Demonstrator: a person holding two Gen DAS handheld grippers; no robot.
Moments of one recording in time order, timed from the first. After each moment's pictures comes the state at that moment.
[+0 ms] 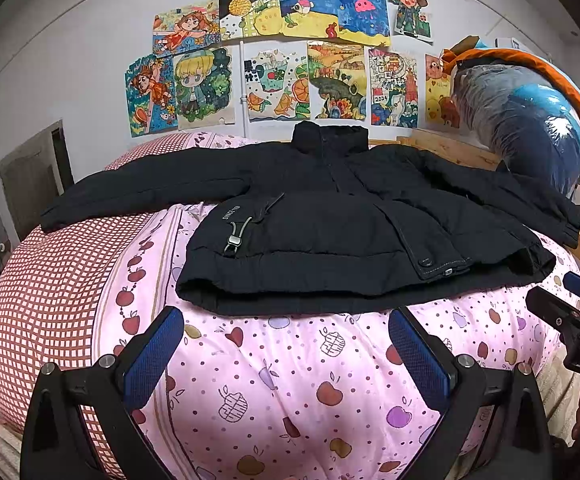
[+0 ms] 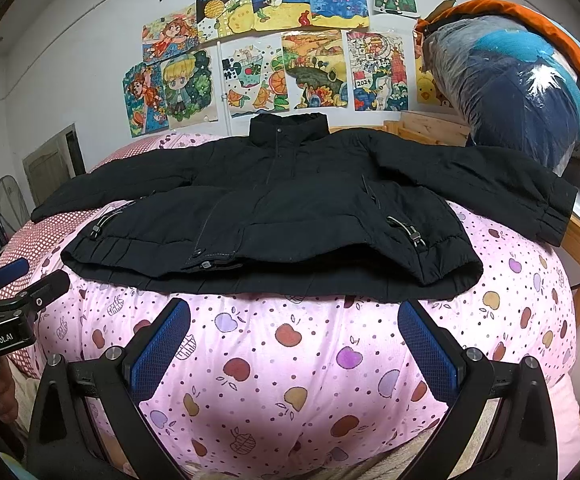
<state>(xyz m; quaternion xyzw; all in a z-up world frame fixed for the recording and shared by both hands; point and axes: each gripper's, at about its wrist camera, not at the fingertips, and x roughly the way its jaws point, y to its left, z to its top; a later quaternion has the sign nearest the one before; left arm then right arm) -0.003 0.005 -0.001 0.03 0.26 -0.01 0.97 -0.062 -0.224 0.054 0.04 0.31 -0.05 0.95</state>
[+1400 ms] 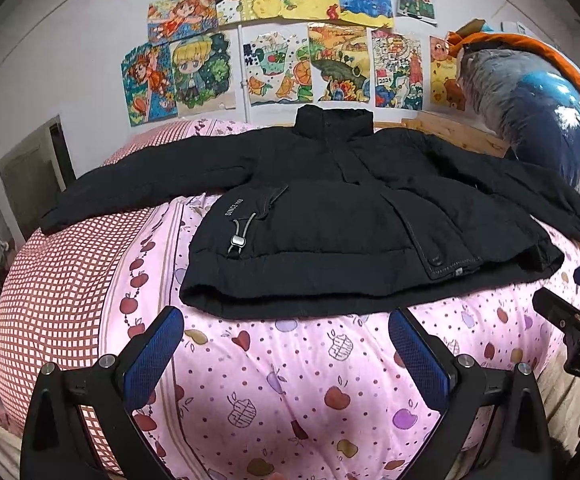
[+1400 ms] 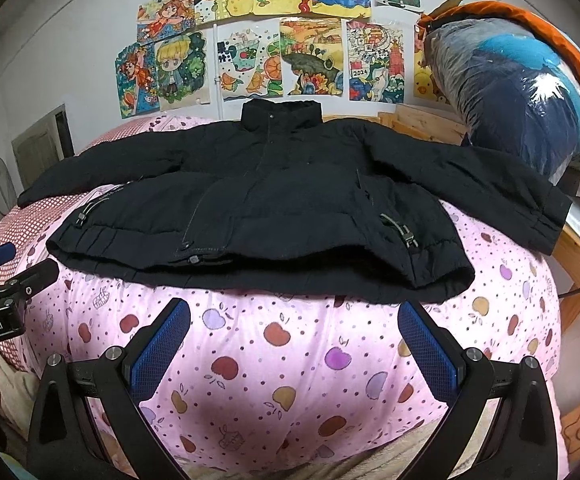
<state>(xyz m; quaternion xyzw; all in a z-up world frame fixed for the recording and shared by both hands) 0.019 0.005 0.011 0.03 0.30 0.00 0.95 -0.050 -0.215 0.069 0.02 0.35 -0.08 0.93</state>
